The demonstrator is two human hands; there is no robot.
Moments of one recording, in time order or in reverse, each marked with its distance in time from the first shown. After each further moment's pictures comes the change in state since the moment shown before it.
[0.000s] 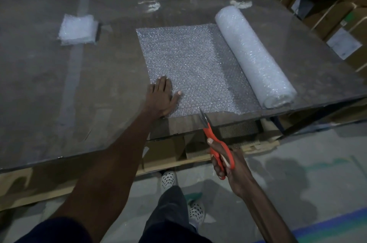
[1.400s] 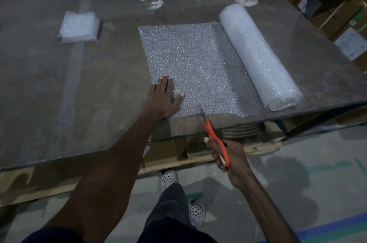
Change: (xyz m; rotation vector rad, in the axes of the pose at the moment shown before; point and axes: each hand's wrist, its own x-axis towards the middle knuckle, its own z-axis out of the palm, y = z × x) left_hand -0.002 0.002 0.002 -0.018 0.010 0.001; right_hand 0.033 -0.003 0.000 -0.005 0.064 -0.015
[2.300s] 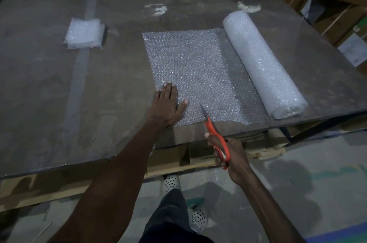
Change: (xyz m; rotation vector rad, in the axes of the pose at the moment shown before) left_hand 0.000 0.000 0.000 -0.013 -0.003 -0.001; right_hand 0.014 -0.025 0.014 -0.017 -0.007 -0.009
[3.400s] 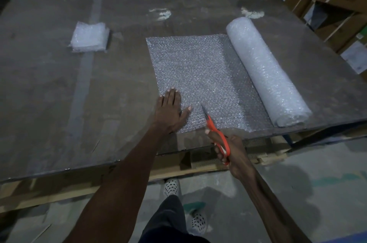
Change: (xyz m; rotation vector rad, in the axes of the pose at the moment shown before) left_hand -0.003 0.004 -0.004 0.009 -0.014 -0.022; right_hand 0.022 -0.018 0.010 -0.053 -0.007 -0.021
